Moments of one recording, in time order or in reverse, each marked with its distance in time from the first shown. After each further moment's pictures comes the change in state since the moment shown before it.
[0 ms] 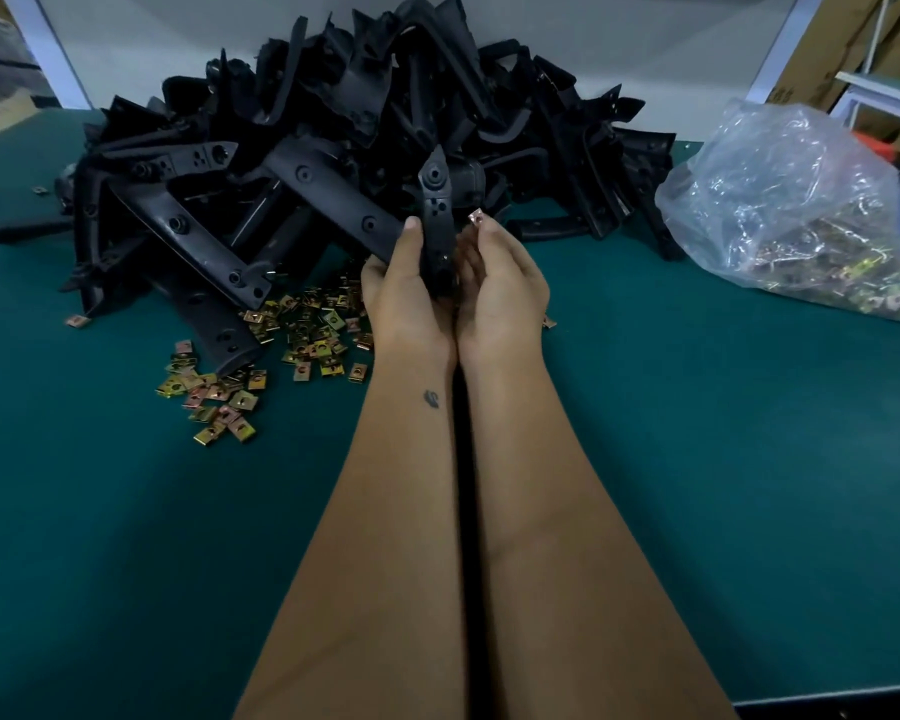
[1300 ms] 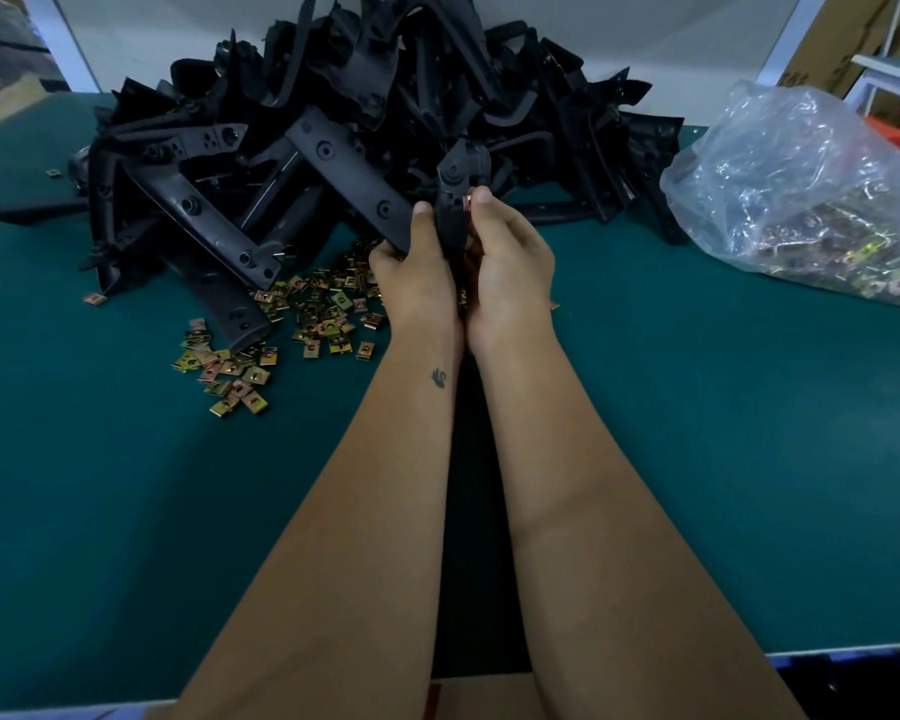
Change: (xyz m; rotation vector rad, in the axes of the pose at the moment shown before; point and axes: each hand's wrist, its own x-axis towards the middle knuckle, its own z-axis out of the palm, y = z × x) left_hand -0.020 0.011 0.010 0.429 0.157 0.060; right_hand -0.007 -0.006 0.002 -0.248 -0.047 -0.025
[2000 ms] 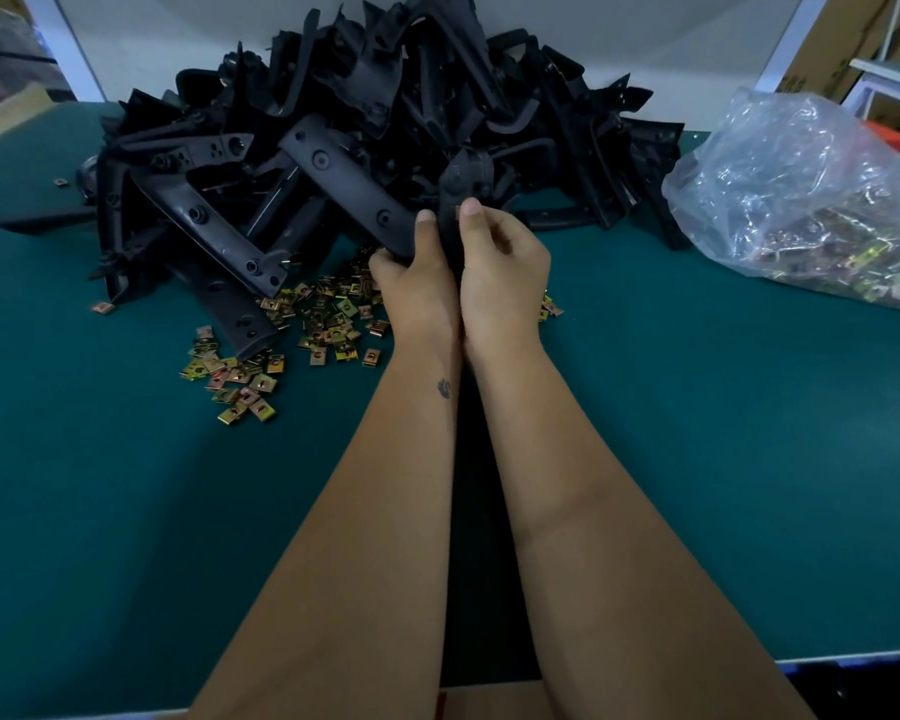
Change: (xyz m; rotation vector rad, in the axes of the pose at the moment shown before) left_hand -0.001 0.002 -0.005 0.122 -0.009 0.047; right_hand -0.007 0.002 0.003 -0.342 0.022 -0.273
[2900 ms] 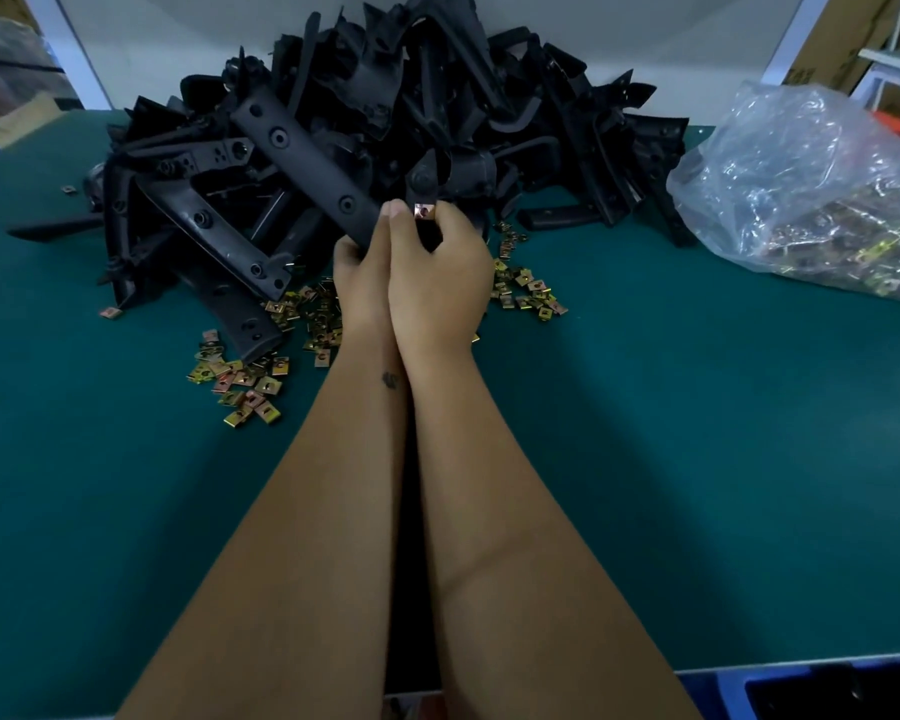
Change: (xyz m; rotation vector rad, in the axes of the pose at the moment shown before) left_hand 0.015 0.012 -0.033 -0.122 -0.108 0.151; right_hand -0.018 0.009 0.043 -0.360 0.065 -0.198
